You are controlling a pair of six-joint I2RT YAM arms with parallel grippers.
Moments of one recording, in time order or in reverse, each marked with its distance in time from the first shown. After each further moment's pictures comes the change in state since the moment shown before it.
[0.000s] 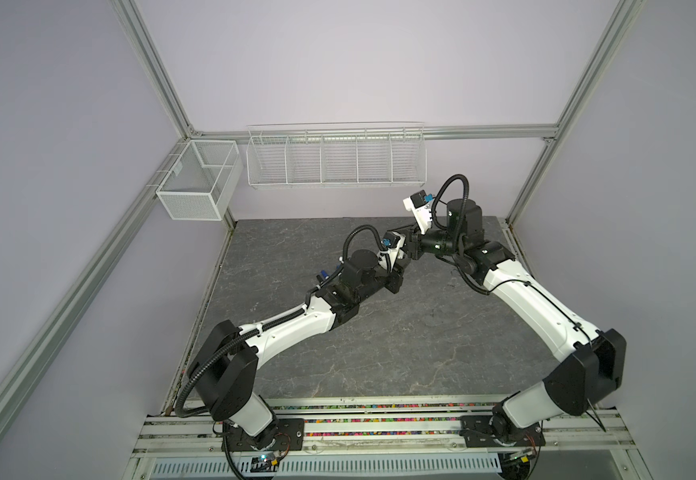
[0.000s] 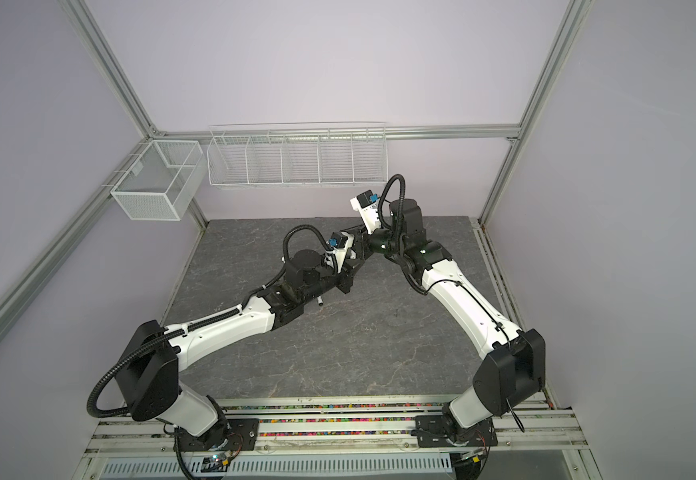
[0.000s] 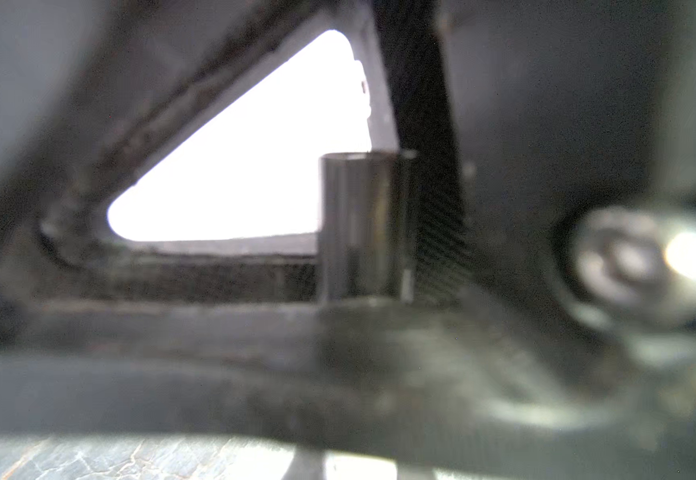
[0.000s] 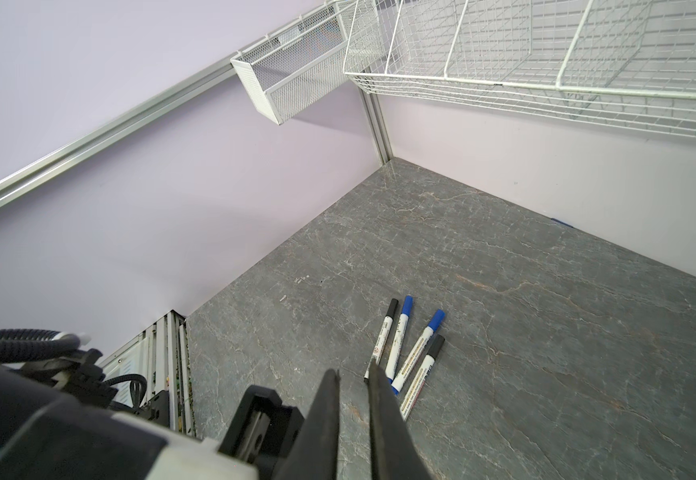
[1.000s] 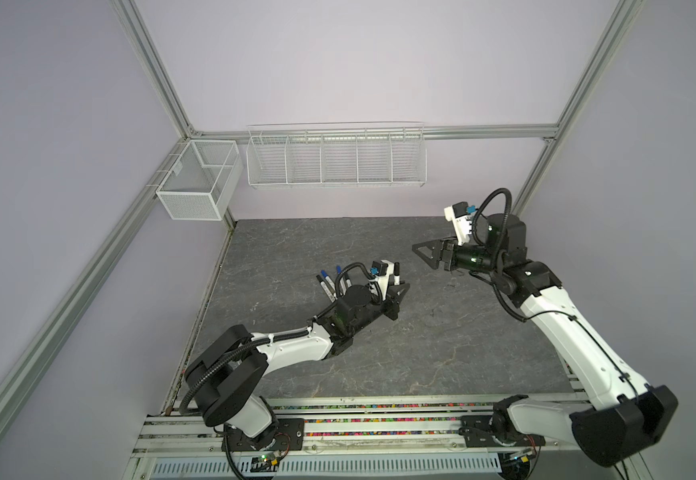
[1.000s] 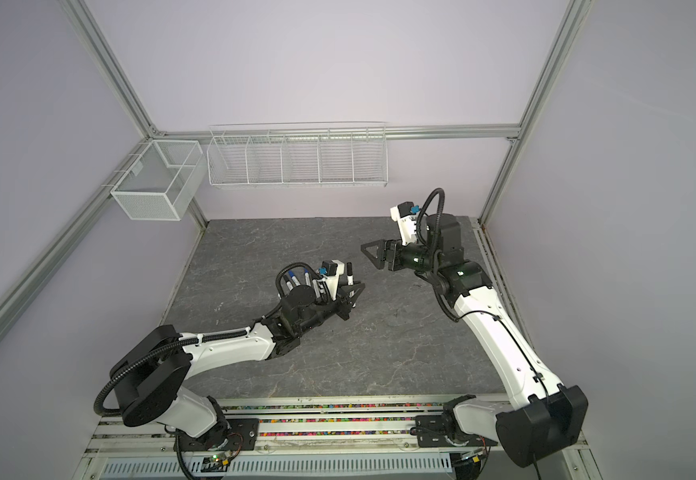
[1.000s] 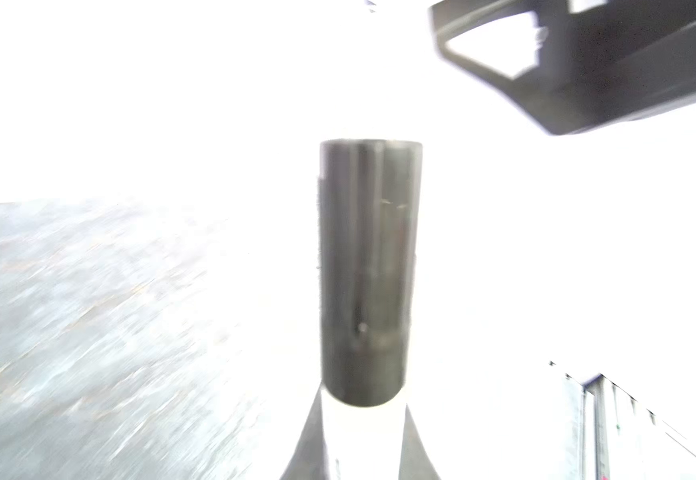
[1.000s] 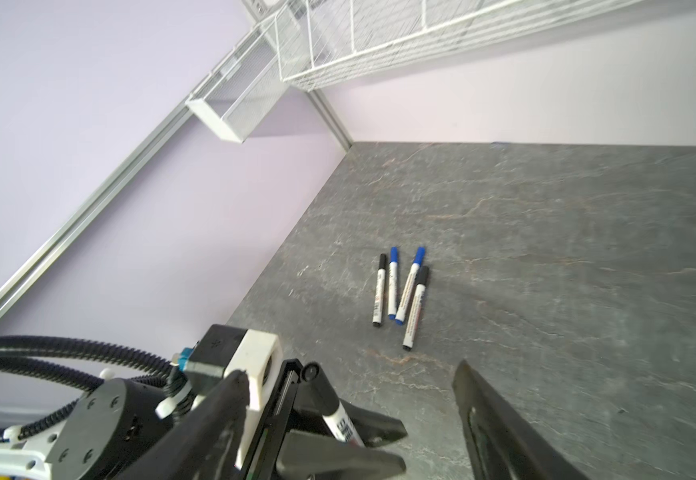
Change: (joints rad) left arm -0.056 -0.028 -0.378 0.414 -0.019 -0.268; right arm -0.151 -0.309 -0.170 -0.140 0.063 0.221
